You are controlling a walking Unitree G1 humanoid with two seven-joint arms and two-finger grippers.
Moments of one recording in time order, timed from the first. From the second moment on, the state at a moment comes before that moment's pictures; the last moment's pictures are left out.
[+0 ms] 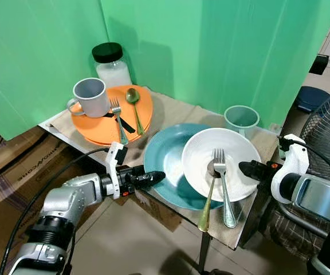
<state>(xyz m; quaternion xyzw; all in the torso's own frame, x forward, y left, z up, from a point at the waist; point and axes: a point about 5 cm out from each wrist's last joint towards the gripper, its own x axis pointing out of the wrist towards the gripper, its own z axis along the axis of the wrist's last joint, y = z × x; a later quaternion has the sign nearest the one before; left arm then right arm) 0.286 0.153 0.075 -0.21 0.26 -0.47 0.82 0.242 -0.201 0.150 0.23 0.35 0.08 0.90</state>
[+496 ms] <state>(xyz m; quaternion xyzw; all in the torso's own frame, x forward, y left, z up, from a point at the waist) 0.287 0.155 0.069 -0.22 0.26 -0.45 0.82 0.242 -0.200 0.151 0.23 0.35 0.08 0.90</state>
